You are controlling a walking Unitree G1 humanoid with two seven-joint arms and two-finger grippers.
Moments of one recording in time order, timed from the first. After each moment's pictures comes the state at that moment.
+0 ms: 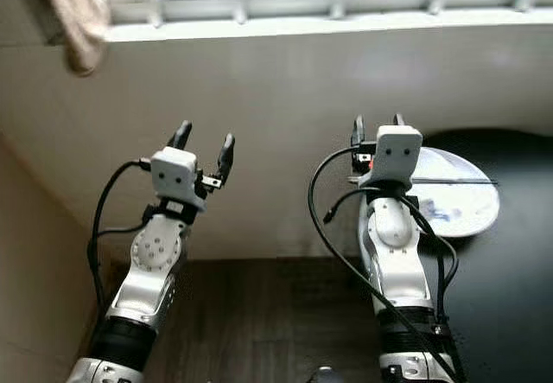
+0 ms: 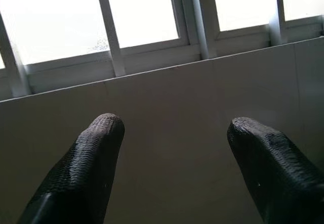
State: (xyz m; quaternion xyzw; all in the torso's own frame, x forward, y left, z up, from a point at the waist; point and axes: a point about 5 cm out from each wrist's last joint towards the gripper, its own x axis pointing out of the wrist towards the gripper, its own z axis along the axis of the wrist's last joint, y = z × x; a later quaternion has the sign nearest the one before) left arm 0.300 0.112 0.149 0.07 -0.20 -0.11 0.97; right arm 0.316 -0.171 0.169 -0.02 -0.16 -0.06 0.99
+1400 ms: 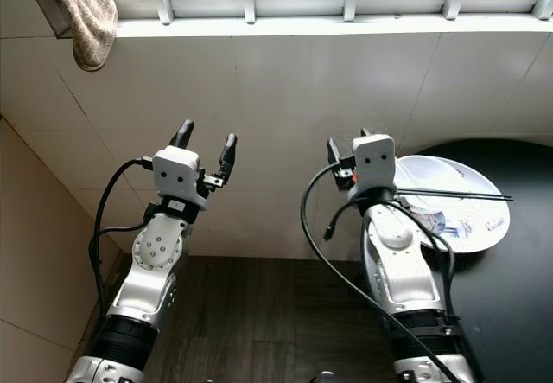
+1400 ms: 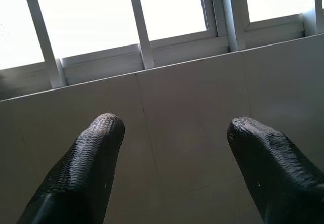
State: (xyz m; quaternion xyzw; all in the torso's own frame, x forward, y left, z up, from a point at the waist) left arm 0.301 0.115 0.147 0.07 -0.20 -0.11 0.97; right arm 0.318 -0.174 0.150 -0.10 -0.06 0.08 0.99
